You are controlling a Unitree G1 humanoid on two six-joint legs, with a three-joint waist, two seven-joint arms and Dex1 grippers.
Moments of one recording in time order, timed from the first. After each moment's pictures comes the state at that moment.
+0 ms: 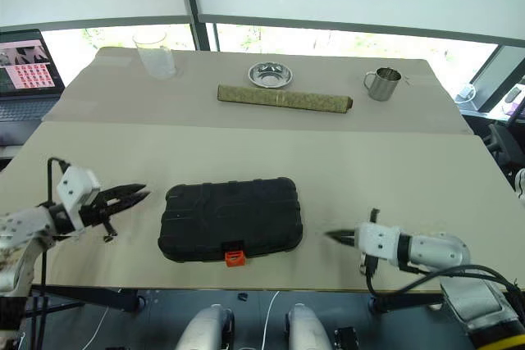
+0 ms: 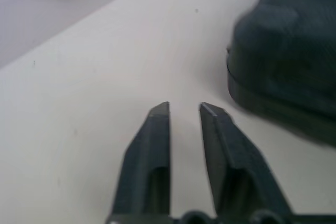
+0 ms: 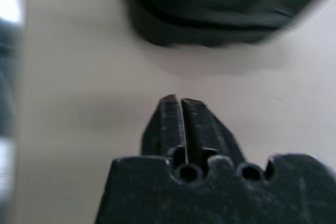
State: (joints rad) left arm -0.21 0.79 0.18 0.18 -0.34 0.05 -1.05; right arm 0.10 -0.92 0.15 -0.24 0.18 -0.21 0.96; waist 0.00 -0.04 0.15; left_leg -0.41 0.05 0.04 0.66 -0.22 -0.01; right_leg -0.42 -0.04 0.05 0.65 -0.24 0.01
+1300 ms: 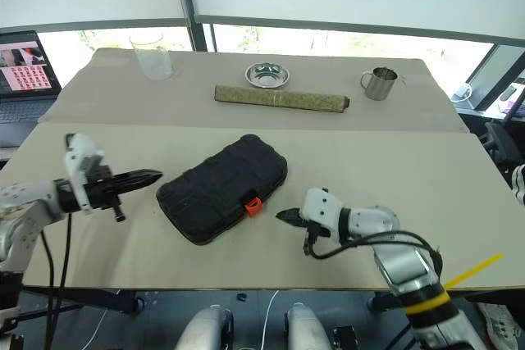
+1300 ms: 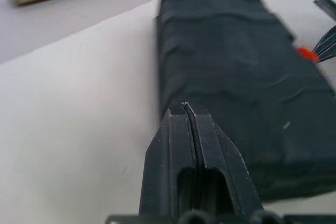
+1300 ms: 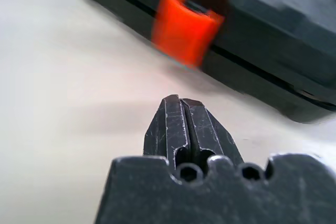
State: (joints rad) left arm -0.30 0.81 0.14 -0.10 -0.51 0.54 -1.06; right arm -0.19 -0.58 0.24 -0.24 0.14 0.15 0.95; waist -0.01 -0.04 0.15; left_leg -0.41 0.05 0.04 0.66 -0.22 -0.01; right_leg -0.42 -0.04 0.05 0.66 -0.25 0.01
